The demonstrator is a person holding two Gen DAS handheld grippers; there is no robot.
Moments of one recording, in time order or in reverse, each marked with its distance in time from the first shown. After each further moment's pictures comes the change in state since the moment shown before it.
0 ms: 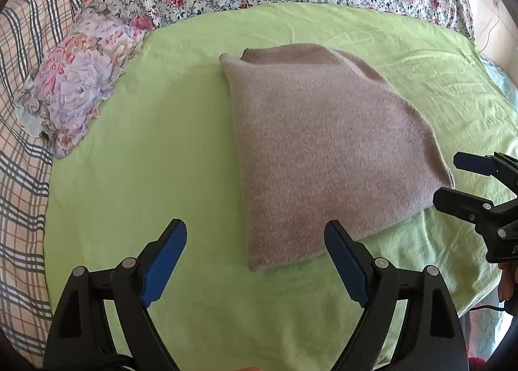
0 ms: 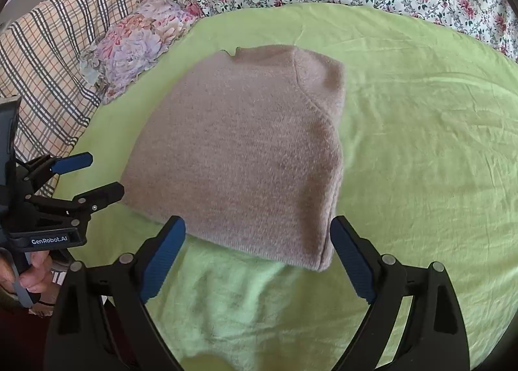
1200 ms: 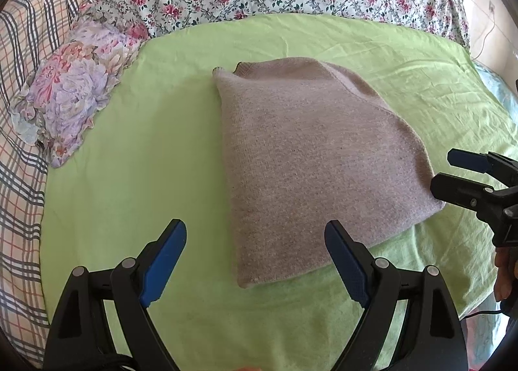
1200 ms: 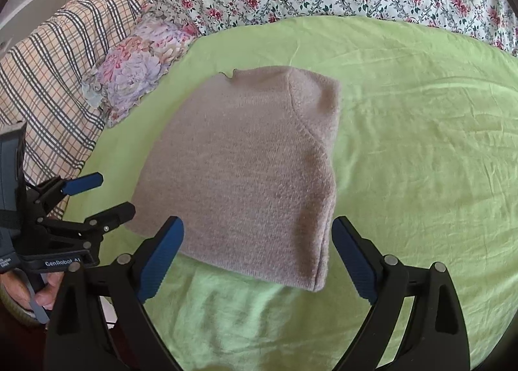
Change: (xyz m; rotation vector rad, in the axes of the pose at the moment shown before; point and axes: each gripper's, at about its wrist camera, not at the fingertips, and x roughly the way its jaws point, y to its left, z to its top) left arm -0.007 -0.009 0.008 -0.013 -0.035 -0.024; right arm -0.009 -0.008 0.017 0.066 -0.053 0.034
